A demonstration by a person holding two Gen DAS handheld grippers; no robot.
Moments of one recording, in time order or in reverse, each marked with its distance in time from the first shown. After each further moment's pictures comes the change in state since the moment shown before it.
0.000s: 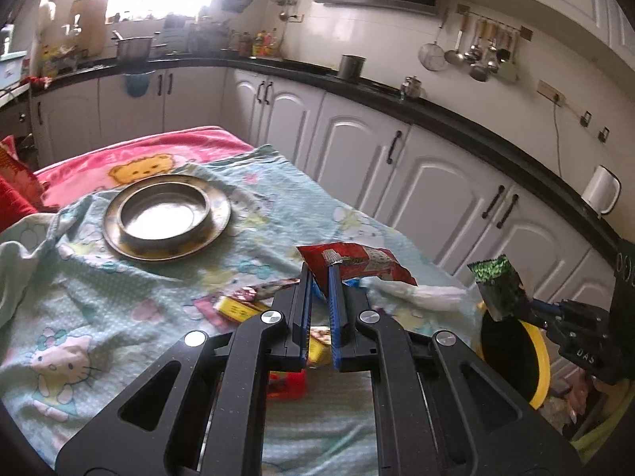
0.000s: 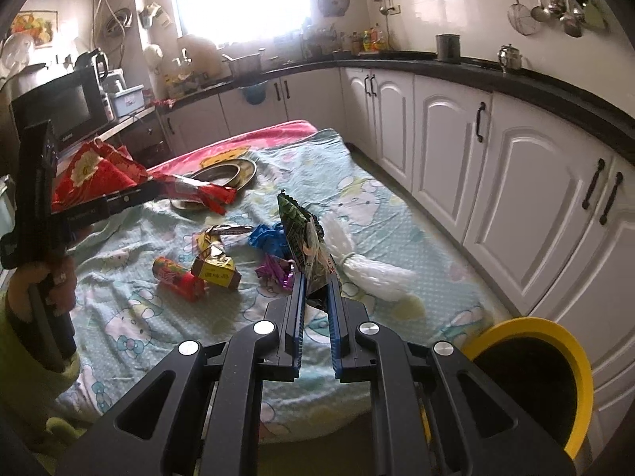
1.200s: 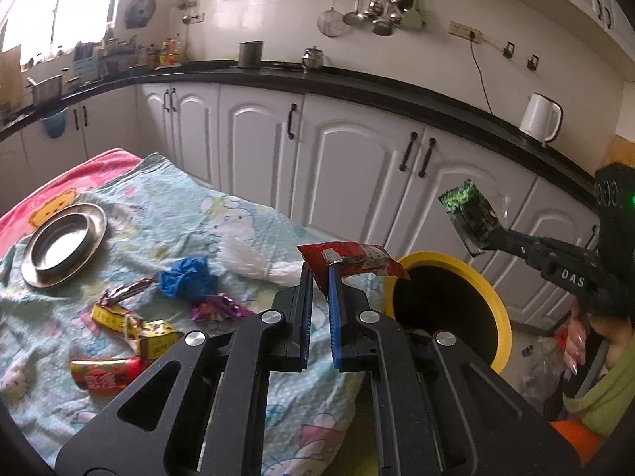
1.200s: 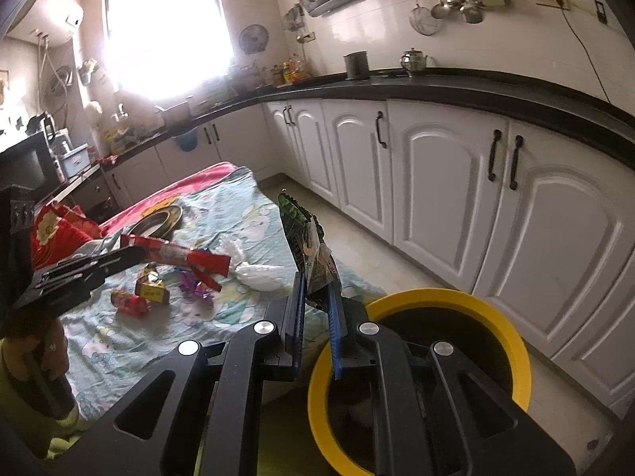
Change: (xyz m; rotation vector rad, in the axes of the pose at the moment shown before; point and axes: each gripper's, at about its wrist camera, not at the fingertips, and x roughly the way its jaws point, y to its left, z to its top) left arm 0.020 -0.137 -0.030 0.238 0.061 -0.179; right arm -0.085 -0.085 -0.035 0.185 -0.118 -0.182
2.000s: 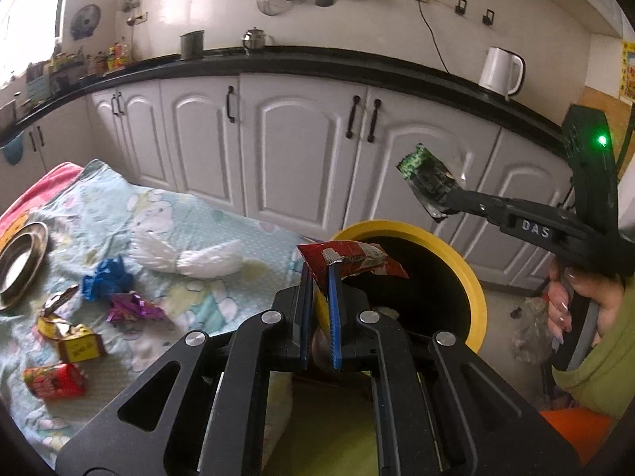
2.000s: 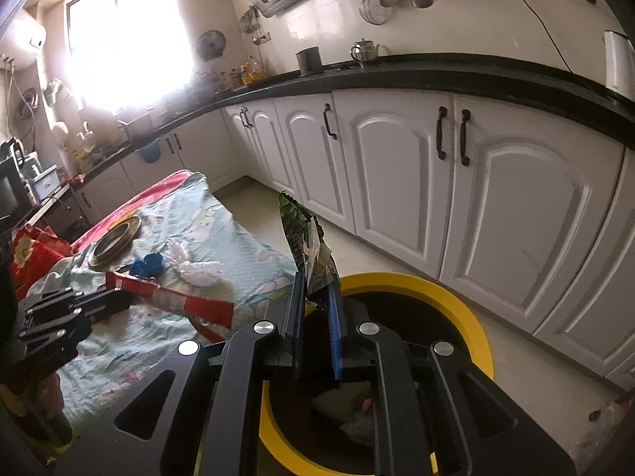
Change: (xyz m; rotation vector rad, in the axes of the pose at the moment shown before) left arm 0.040 -0.077 -0.017 0.130 0.075 -0.101; right arm -0.006 -0.059 -0.019 0.100 0.009 -0.100
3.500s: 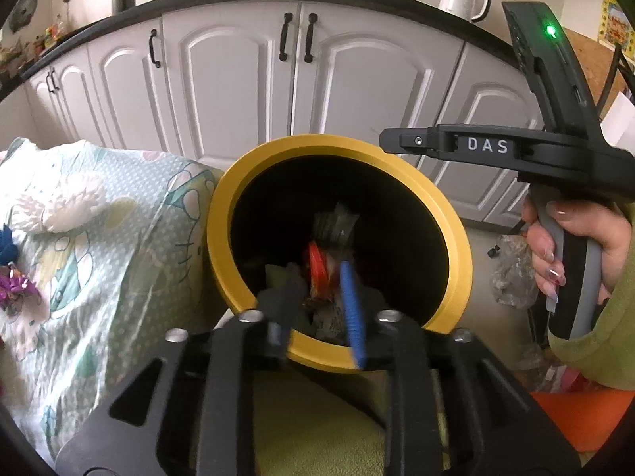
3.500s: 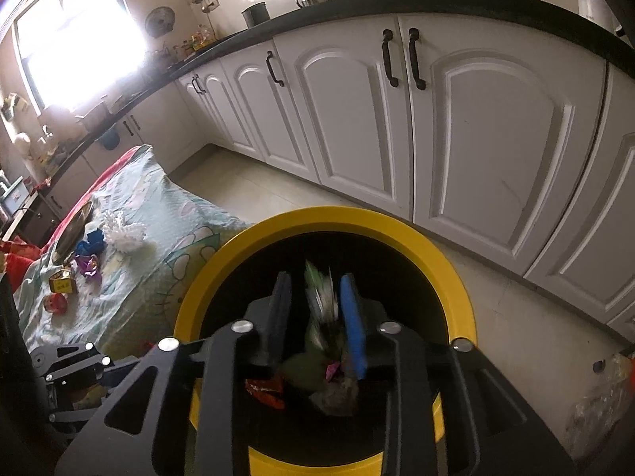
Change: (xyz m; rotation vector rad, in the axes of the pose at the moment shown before) left arm 0.086 -0.062 -0.037 0.079 0.202 -0.133; right arm 0.048 -0.065 -0.036 0.126 0.161 -0.075
